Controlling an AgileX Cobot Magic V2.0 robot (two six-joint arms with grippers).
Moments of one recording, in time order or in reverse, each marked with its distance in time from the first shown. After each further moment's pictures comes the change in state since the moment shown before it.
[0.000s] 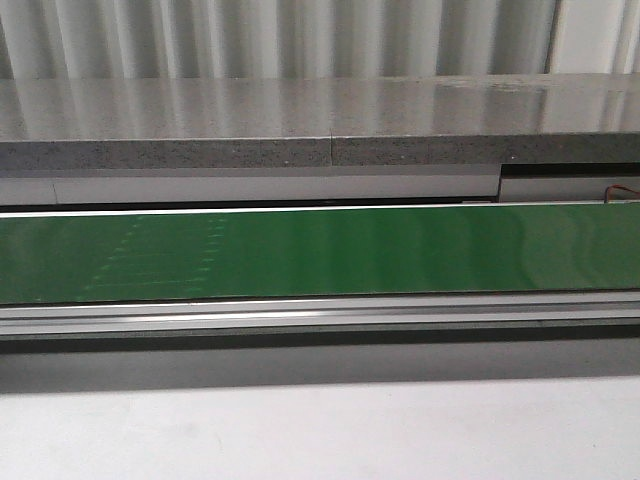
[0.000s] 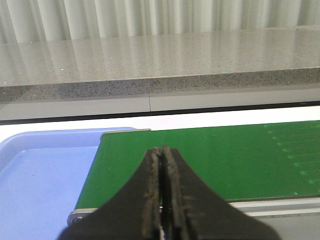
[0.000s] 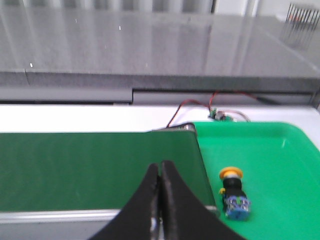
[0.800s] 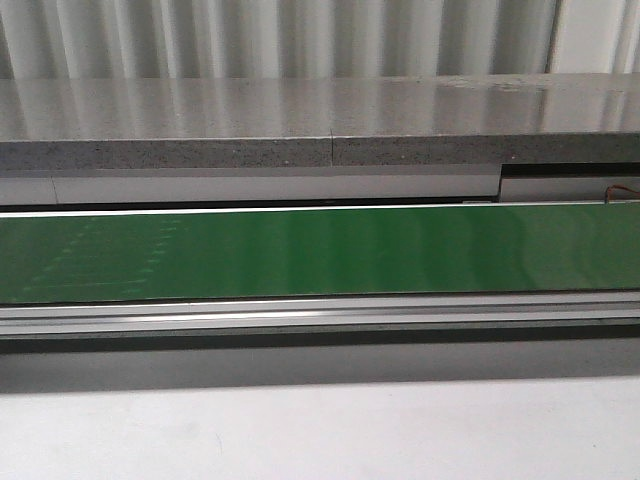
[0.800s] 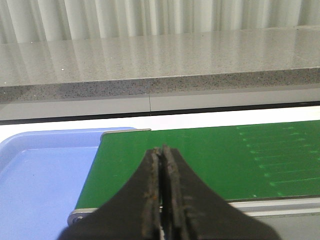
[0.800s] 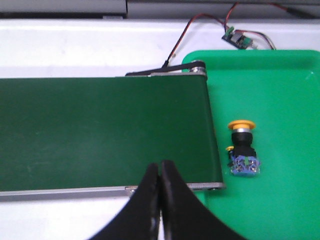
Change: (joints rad) left arm 0.000 0.000 0.000 0.000 0.000 0.000; right arm 0.000 0.621 -0.384 0.000 0.225 -0.002
